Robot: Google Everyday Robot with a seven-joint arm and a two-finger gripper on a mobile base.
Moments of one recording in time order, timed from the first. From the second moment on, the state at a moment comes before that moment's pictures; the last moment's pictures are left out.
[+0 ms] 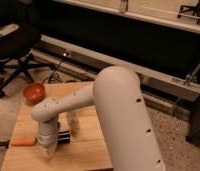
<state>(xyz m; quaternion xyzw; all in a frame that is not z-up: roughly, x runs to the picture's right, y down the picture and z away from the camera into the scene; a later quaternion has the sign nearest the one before) -0.254 0.315 0.725 -0.54 0.09 0.24 0.80</state>
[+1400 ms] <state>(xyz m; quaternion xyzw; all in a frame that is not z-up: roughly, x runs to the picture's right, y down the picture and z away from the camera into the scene) -0.268 0.240 0.797 -0.48 0.14 0.27 0.83</state>
